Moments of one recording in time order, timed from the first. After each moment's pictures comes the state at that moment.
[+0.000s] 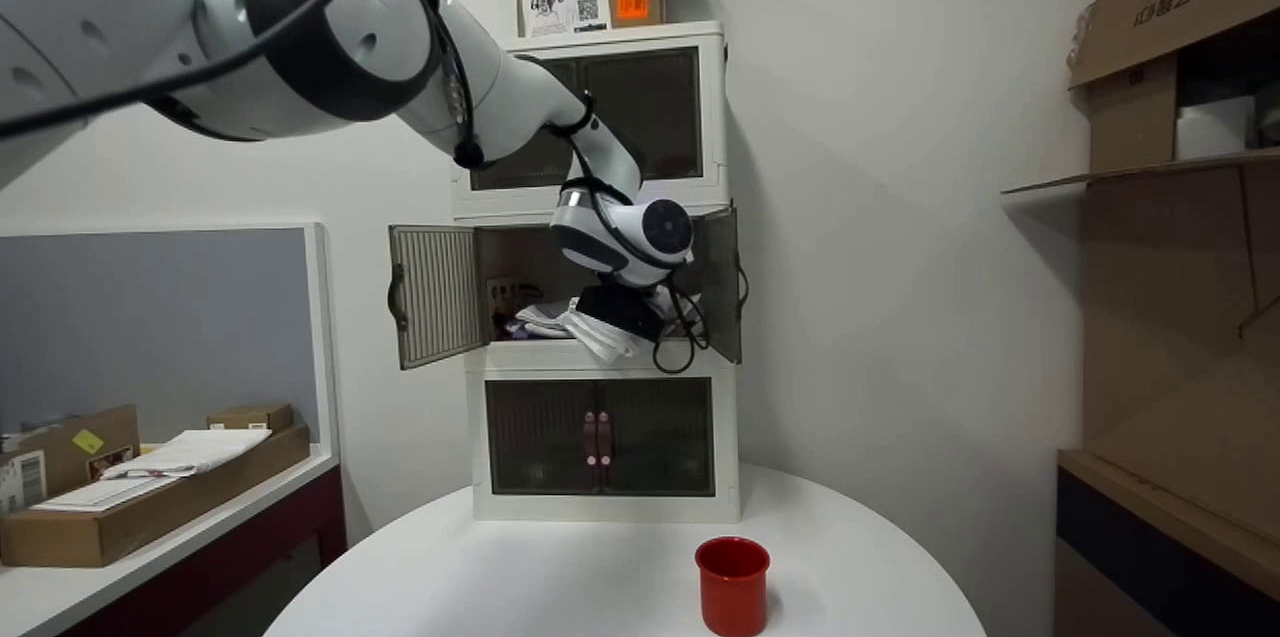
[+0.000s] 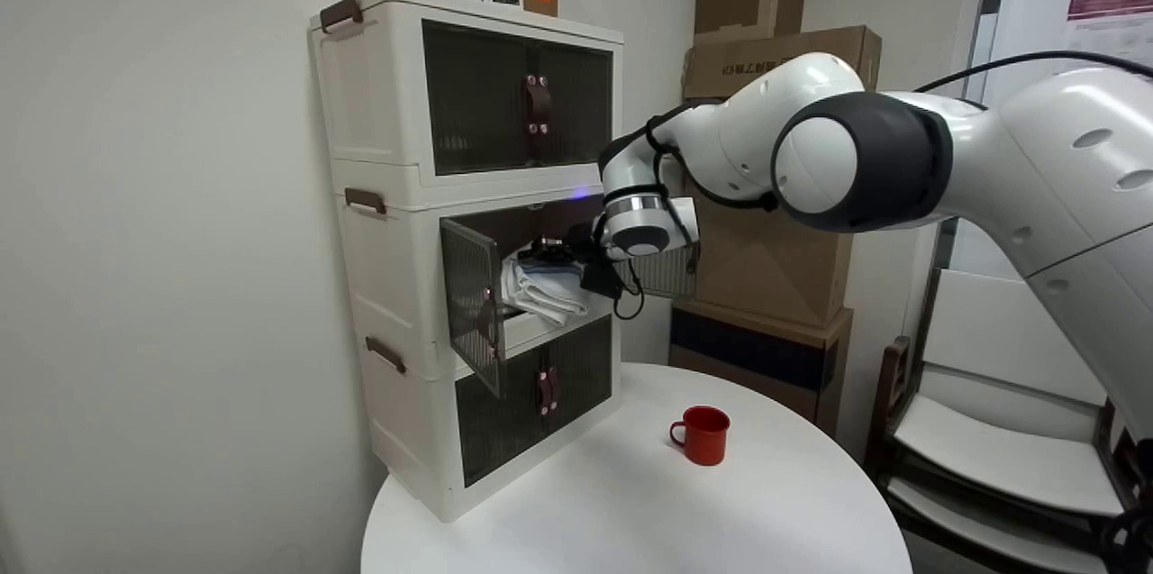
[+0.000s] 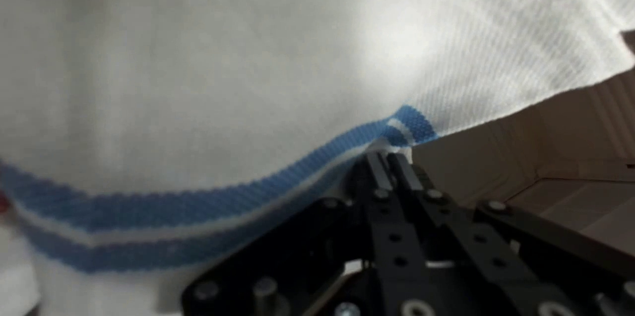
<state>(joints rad) -0.08 0.73 0.01 -1.30 1.65 2.45 -1.49</state>
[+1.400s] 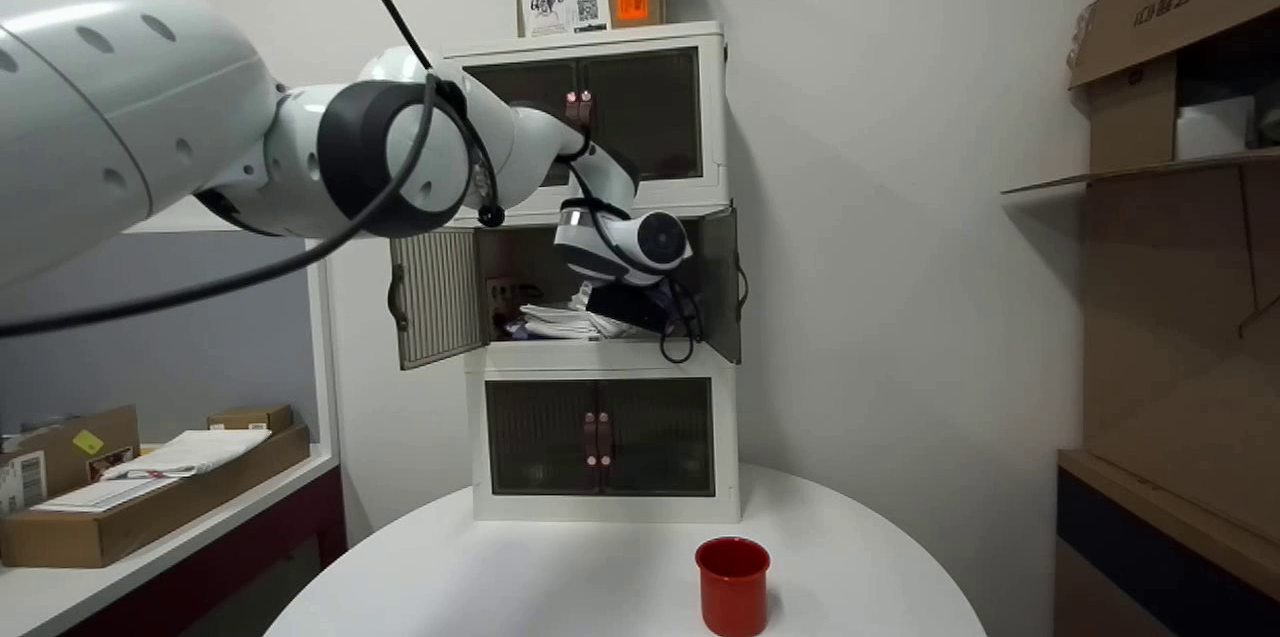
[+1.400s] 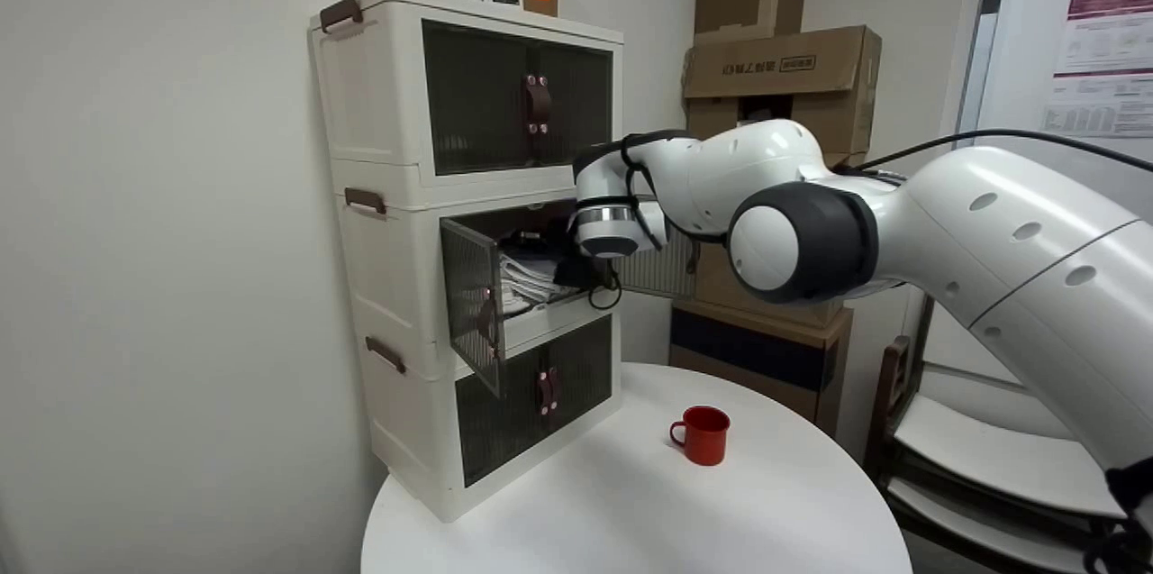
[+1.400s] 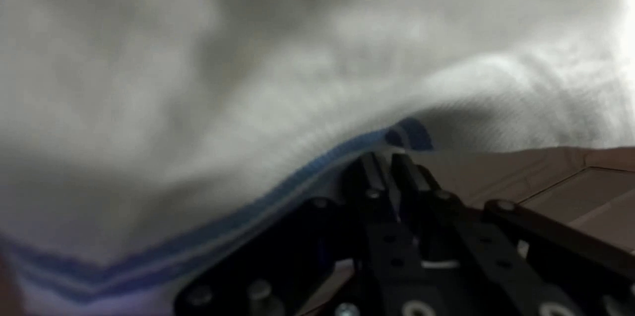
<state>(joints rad) -0.06 0.97 0.05 -0.92 1.62 2.54 -1.48</state>
